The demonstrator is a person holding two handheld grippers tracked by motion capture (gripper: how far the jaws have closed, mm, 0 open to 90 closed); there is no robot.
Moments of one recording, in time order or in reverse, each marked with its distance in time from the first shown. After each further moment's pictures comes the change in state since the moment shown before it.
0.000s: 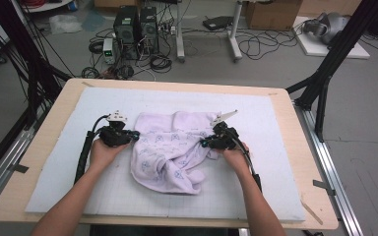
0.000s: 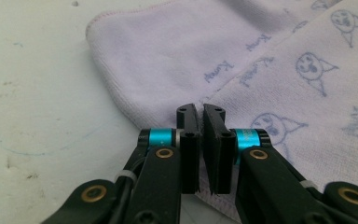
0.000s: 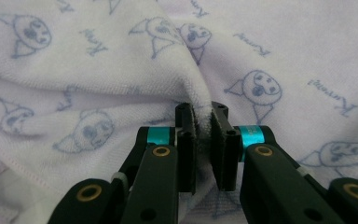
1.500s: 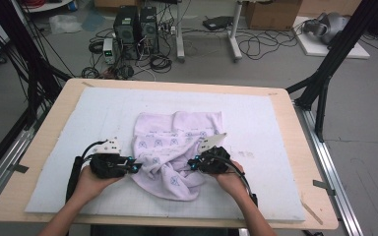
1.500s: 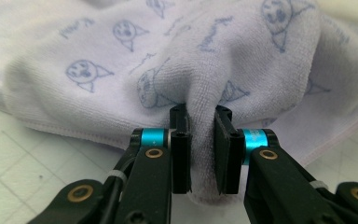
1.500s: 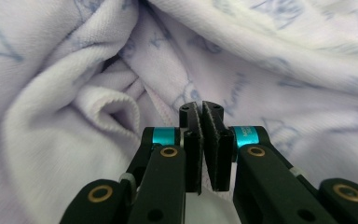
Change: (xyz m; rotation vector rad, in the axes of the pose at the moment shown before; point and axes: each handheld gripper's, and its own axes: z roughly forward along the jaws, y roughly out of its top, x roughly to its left) left arm -0.070 -0.036 -0.065 -0.034 -0.254 0.154; right arm 0.086 -0.015 -0.011 -0.024 0.091 -0.238
